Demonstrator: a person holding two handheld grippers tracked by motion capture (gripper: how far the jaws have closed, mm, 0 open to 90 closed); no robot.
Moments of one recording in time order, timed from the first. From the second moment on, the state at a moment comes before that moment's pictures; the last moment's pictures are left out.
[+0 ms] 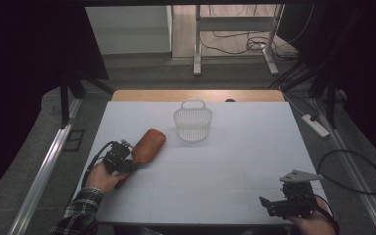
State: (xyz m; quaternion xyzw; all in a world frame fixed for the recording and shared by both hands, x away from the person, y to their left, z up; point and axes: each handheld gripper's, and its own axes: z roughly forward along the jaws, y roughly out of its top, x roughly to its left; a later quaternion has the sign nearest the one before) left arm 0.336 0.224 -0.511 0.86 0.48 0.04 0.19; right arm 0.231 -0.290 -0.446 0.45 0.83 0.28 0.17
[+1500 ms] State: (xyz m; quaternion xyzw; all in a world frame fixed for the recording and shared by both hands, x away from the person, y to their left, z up) left arm 0.326 0.241 -0.492 0.83 0.49 0.06 0.27; right arm 0.230 -0.290 -0.446 0.45 0.83 0.28 0.17
